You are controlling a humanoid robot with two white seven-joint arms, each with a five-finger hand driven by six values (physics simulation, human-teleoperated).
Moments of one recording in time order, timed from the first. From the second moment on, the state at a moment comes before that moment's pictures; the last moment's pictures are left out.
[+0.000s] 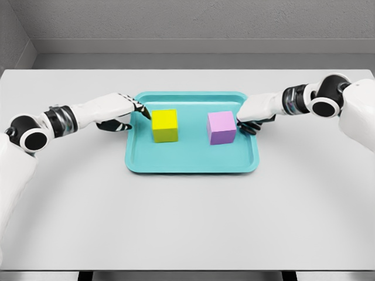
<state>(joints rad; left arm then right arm) -0.56 0.39 -0.29 -1.21 -0.66 -0.61 -0.61 -1.05 -0.57 1.14 -1.11 0.53 -0.55 0.61</state>
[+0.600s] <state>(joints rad) -0.58 0.36 -0.29 -1.17 -0.69 -0.61 -0.61 -1.06 -0.55 1.15 -1.11 0.52 -0.54 0.61</state>
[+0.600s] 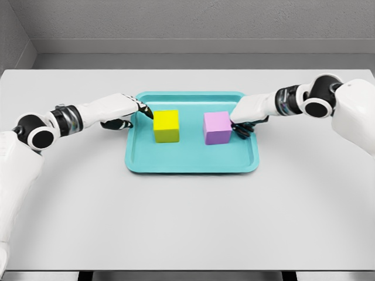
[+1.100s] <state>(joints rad) -0.58 0.33 -0.30 -1.17 -0.75 -0.61 -0.59 -1.06 -0.51 1.15 -1.11 0.51 -0.53 0.61</state>
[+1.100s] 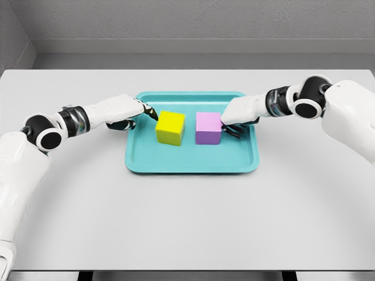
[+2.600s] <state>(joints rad) -0.58 0.37 -0.38 -1.23 -0.69 -0.61 -0.61 -1.08 -0.43 1.17 -0.94 0.44 -0.52 0.63</state>
